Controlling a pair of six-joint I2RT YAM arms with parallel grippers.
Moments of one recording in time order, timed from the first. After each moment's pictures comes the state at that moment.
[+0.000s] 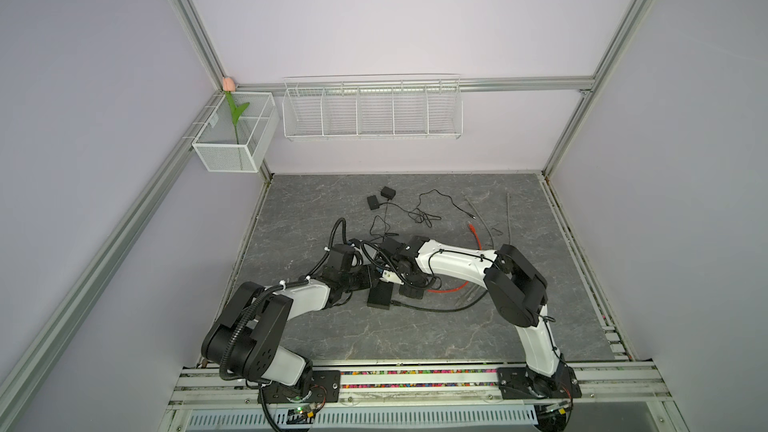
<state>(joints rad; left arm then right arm) -0.46 1.49 0.49 0.20 0.37 -0.56 0.96 2.11 1.56 -1.00 0.14 -0.35</state>
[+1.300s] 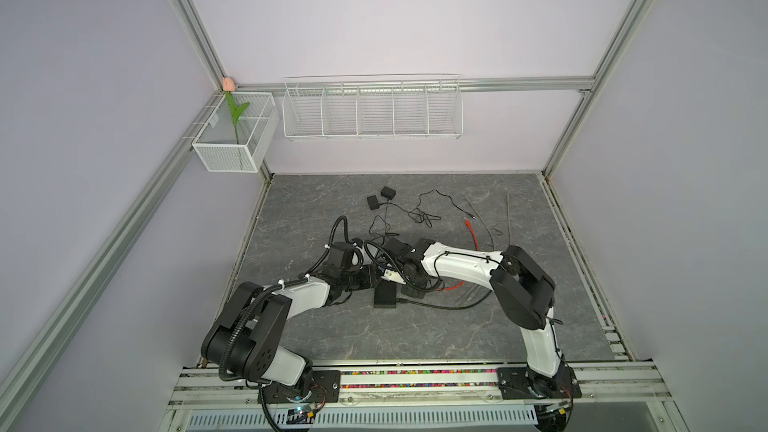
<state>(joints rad) -0.45 1.49 0.53 0.14 0.43 -0.53 0.96 2.04 1.45 -0.86 0.14 -0.36</state>
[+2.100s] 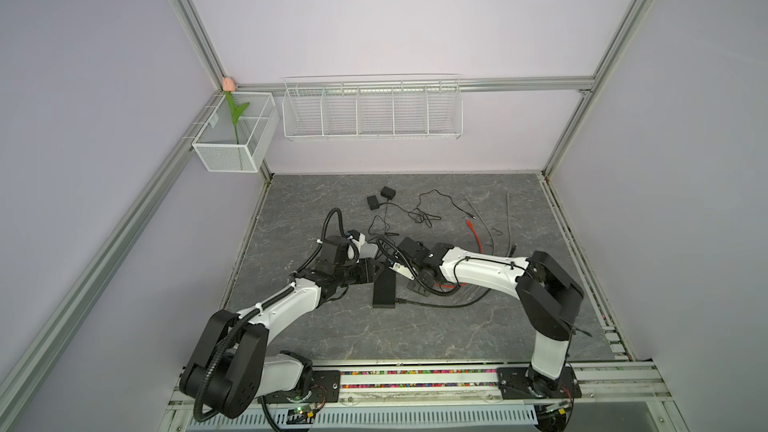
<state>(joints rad) -0.44 1.27 0.57 -0.03 0.43 -0.50 0.94 1.84 1.25 -0.68 0.24 -0.27</state>
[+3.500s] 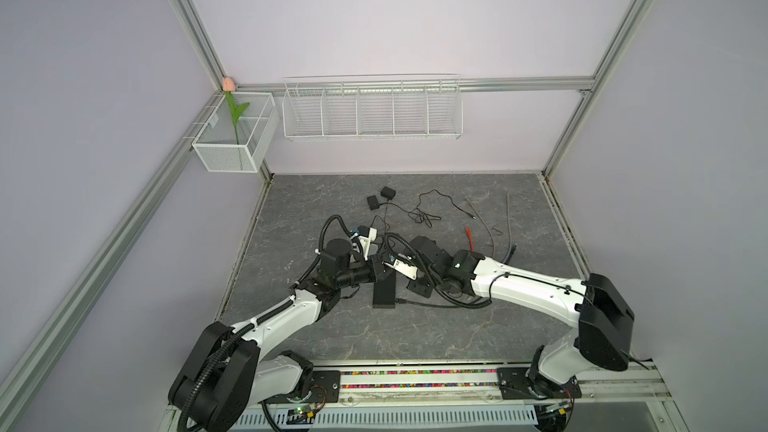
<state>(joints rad) -0.54 1.22 0.50 0.35 0.63 -0.80 1.01 1.58 1.16 -0.56 0.16 -0.28</state>
